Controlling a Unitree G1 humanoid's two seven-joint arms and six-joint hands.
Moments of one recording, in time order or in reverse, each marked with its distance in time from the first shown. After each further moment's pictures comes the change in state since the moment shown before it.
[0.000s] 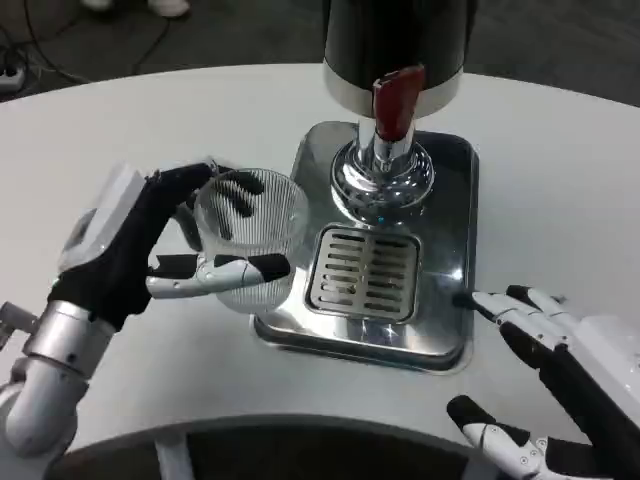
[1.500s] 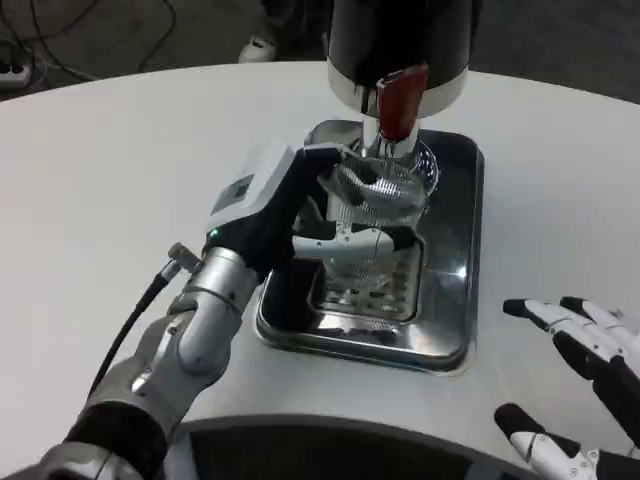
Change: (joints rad) left arm -0.382 -0.168 -0.332 0.417 0.096 0.171 0.222; right arm 0.126 0.011 -0.120 -0.061 0.054 -0.001 0.006
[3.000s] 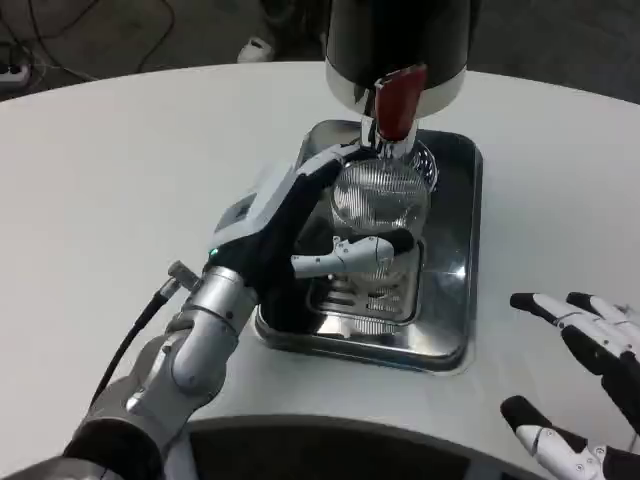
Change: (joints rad) left arm 0.041 0.003 -0.004 0.005 -0.023 -0.058 -0.027; right arm -0.001 0.030 -0.015 0.000 0.013 -0.020 -0.016
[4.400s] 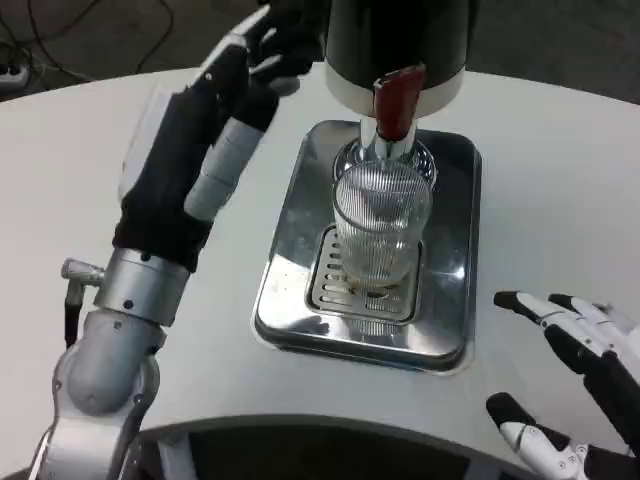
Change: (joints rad) left arm 0.360 0.001 0.251 -0.907 -0.548 0.189 -0.322; right arm -0.017 0.012 0.057 0.025 -0.024 -0.005 -0.035
